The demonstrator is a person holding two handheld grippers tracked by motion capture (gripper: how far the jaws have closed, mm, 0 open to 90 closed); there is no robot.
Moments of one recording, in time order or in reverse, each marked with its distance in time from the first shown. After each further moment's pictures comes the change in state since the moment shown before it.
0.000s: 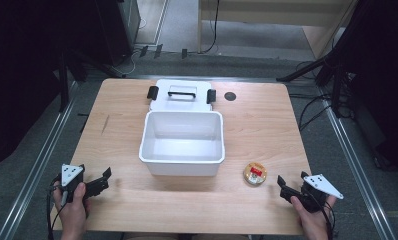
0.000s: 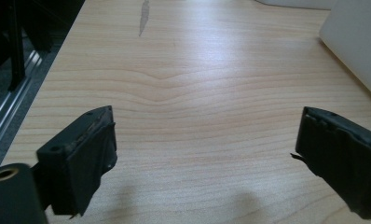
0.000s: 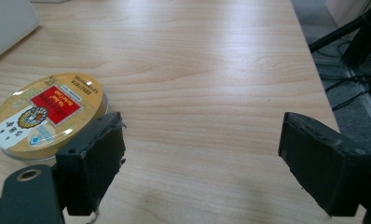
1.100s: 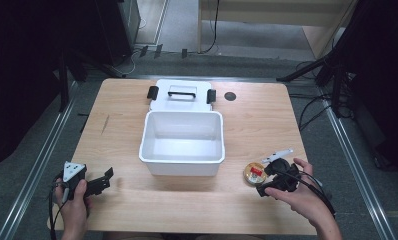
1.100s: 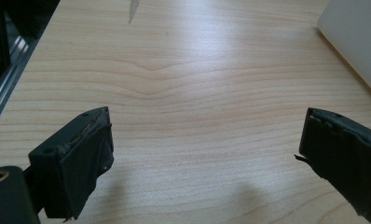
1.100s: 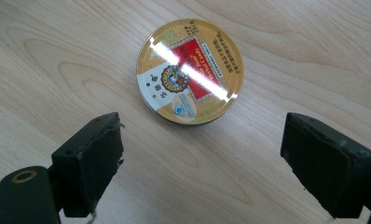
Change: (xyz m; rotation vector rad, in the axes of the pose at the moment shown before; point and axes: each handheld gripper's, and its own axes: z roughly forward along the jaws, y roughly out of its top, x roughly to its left) left arm 0.000 0.003 0.007 0.061 -0.034 -0.007; right arm 0.079 0.088 0.018 0.638 0.154 -0.403
